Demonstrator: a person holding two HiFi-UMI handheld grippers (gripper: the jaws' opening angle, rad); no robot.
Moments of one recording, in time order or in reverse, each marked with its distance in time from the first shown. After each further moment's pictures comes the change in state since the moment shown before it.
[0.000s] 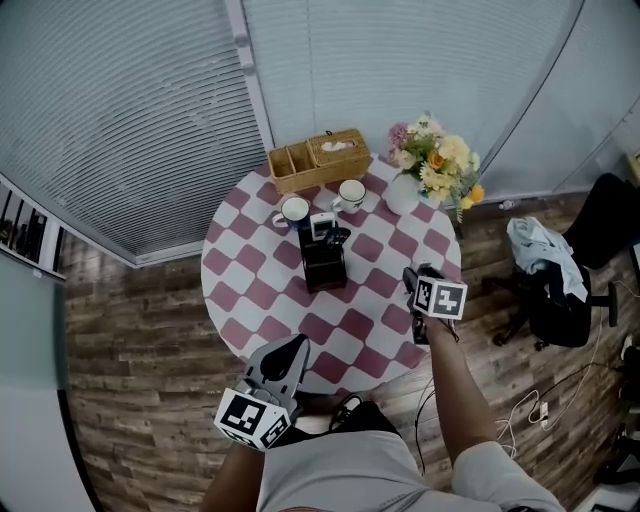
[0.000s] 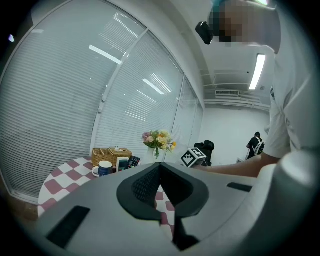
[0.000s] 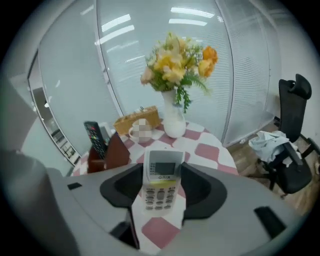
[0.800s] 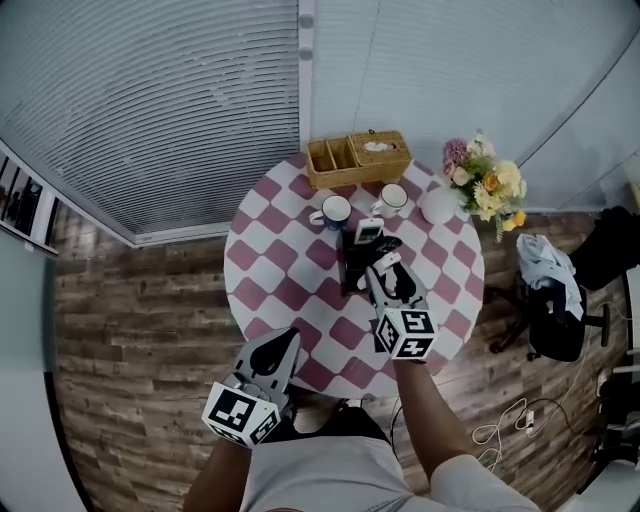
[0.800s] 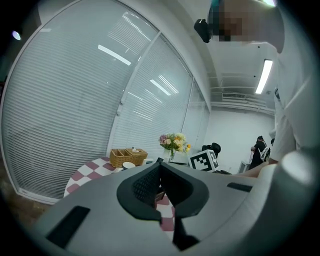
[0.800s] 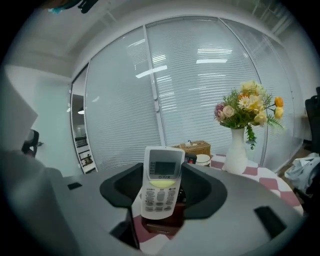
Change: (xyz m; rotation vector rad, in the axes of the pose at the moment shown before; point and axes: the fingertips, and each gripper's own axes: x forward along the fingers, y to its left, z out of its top) left arm -0.049 0.104 0.017 -0.039 0.005 0.039; right arm -0.007 0.219 0.044 -0.174 -0.428 0.227
